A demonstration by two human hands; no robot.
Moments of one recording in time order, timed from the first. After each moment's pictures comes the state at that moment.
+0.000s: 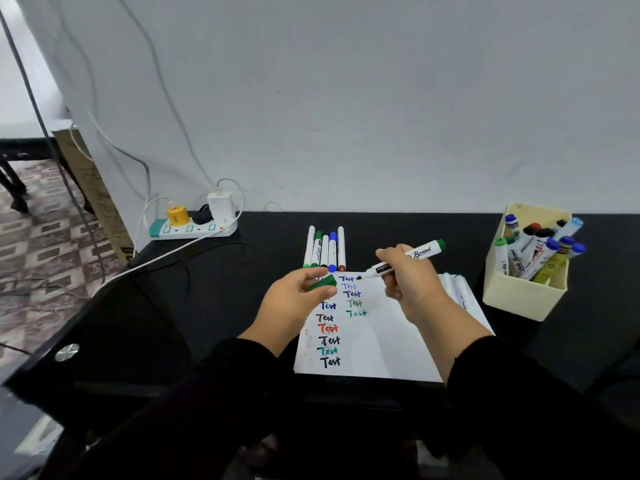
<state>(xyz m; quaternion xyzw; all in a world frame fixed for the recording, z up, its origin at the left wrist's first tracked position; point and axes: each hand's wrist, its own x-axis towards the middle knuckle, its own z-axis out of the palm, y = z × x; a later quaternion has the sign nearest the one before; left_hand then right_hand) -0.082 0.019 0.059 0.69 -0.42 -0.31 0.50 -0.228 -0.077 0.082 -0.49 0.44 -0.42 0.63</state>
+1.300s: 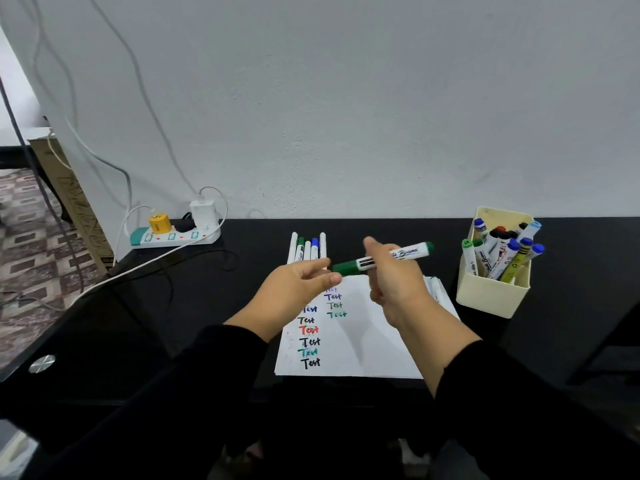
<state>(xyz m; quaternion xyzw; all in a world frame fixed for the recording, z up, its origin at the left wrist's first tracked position) -0.105 0.021 0.098 0.68 -0.51 -0.32 0.43 -0.239 -0.056 0.103 -0.45 0.46 -0.44 0.62</state>
